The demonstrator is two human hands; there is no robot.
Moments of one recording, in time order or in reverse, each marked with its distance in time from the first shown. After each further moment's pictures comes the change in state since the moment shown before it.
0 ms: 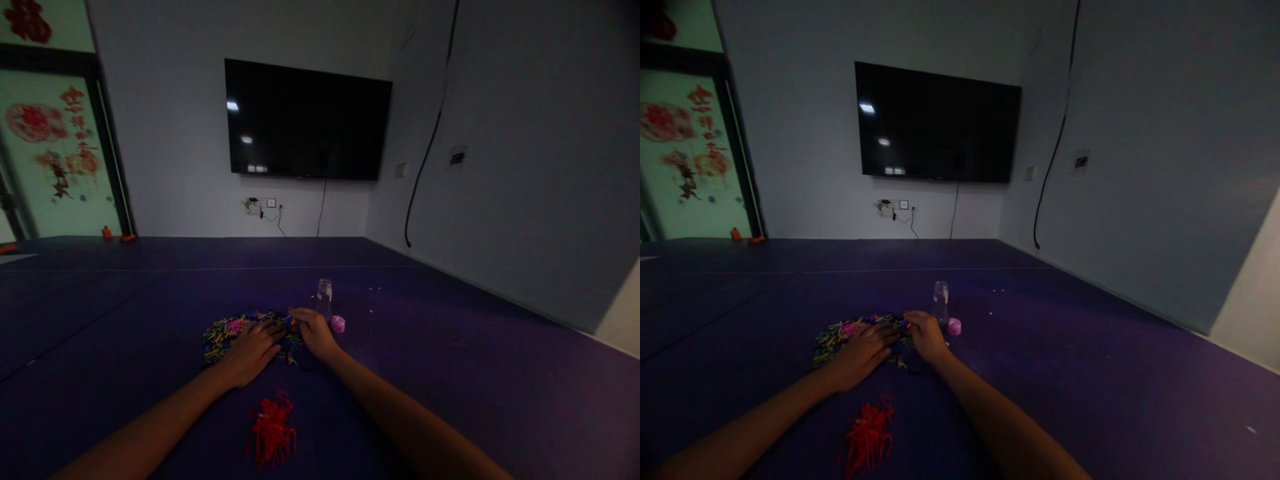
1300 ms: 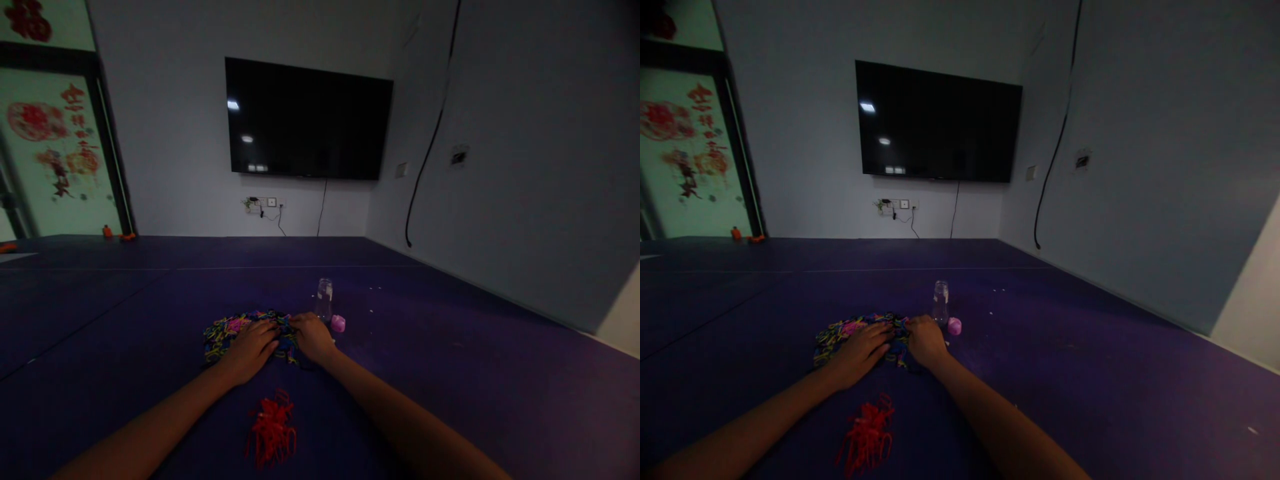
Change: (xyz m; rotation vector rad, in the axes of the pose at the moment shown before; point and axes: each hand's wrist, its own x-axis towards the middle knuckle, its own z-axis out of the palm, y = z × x) left_hand 0.002 -0.008 0.012 0.005 0.075 -0.063; right_hand 0.000 -0.016 -0.002 -0.541 -0.371 0.104
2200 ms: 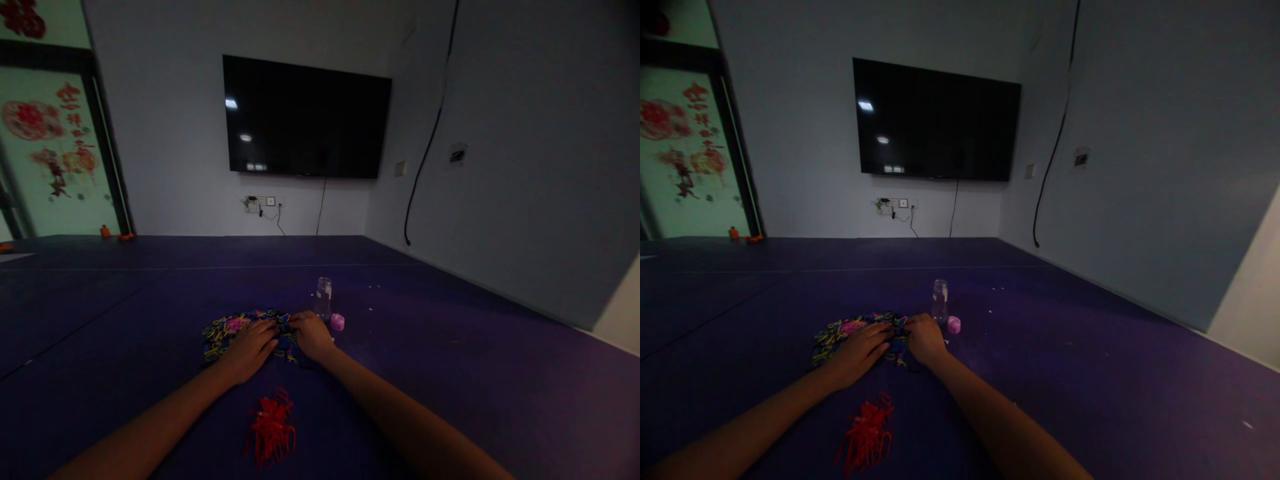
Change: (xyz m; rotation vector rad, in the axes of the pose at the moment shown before) left_hand -0.001 0.003 -0.004 -0.026 0.011 0.012; right_hand 0.001 0.005 0.007 0.063 0.039 -0.004
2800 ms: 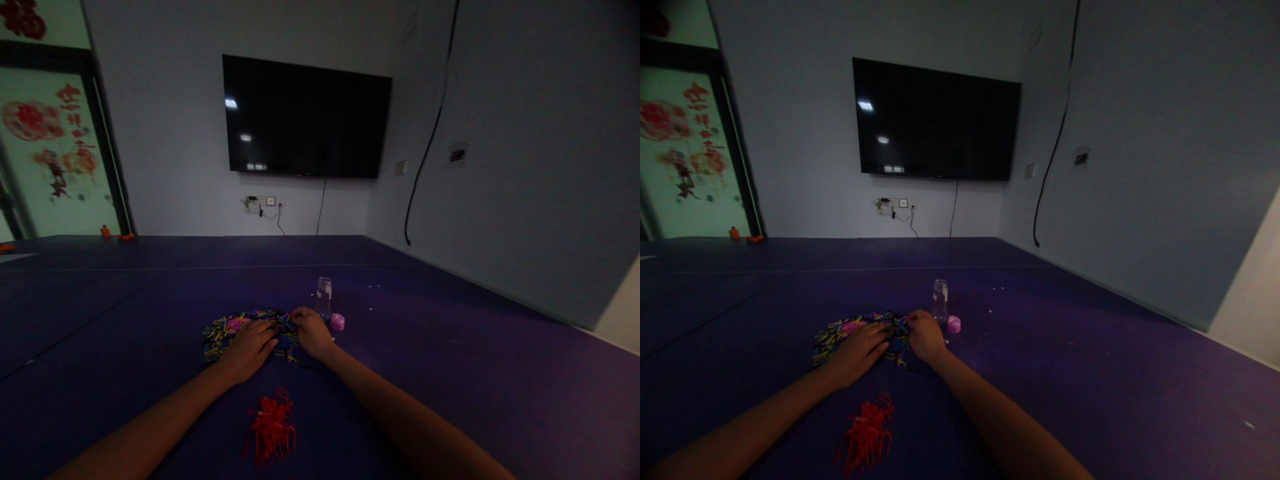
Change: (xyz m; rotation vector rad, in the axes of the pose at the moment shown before) left_hand 0.000 0.001 -0.002 -0.005 0.020 -0.016; right_hand 0.004 0.002 0.001 0.051 0.060 0.052
